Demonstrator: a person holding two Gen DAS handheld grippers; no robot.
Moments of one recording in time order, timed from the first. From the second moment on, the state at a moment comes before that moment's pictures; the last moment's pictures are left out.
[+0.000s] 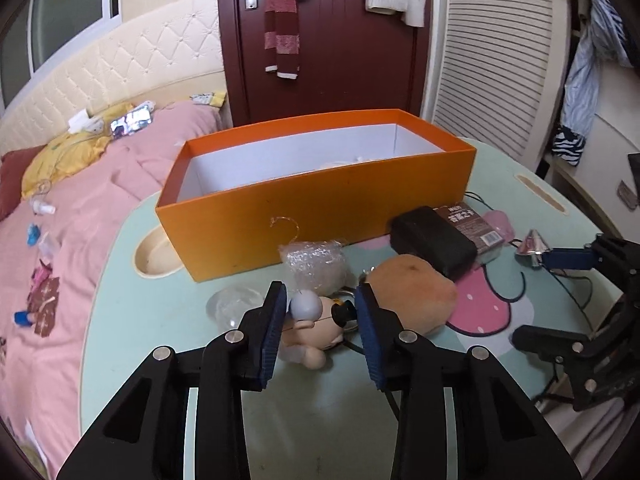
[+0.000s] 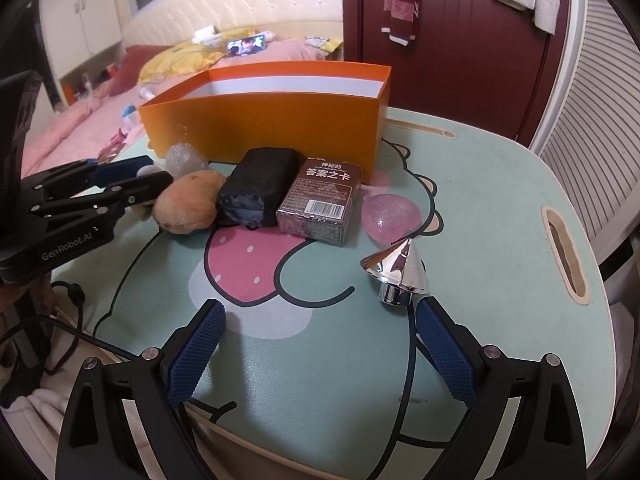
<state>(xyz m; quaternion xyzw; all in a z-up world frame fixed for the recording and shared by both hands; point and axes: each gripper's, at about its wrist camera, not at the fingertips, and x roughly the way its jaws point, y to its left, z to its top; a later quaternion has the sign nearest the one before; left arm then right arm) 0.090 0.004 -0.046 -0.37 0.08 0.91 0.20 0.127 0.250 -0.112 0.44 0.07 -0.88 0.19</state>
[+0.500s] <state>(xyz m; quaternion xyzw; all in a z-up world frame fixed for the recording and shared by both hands) 0.095 -0.001 -0.063 -0.40 0.06 0.89 0.20 0.126 0.249 -0.111 0.44 0.07 -0.88 0.19</state>
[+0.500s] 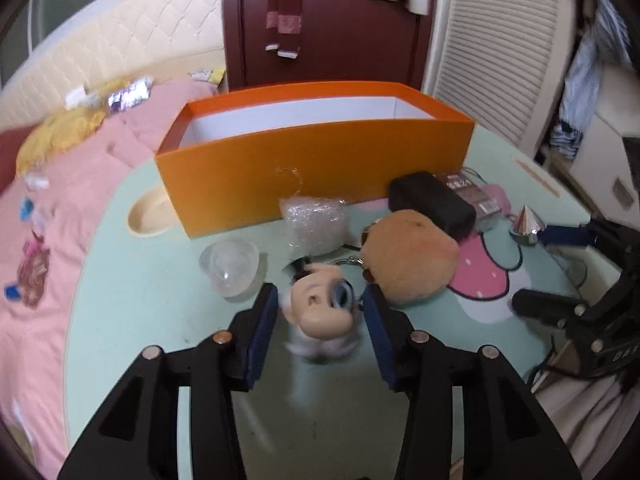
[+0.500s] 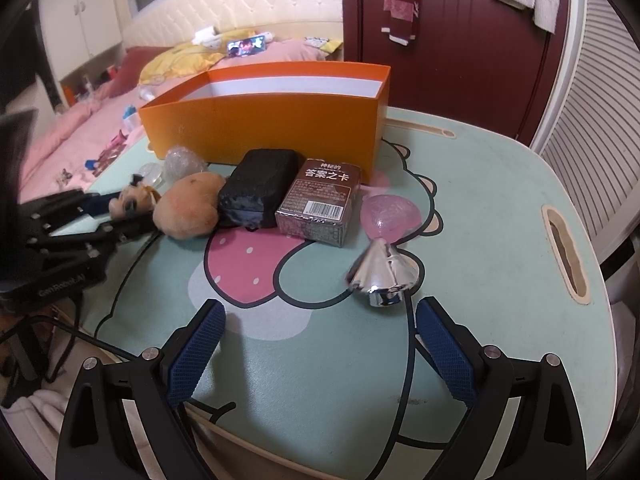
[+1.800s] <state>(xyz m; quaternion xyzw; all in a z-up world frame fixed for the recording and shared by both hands) 0.107 -0.028 -0.018 -0.34 -0.03 0.91 0.23 0.119 0.273 -0.084 0.39 0.00 -0.91 0.17</state>
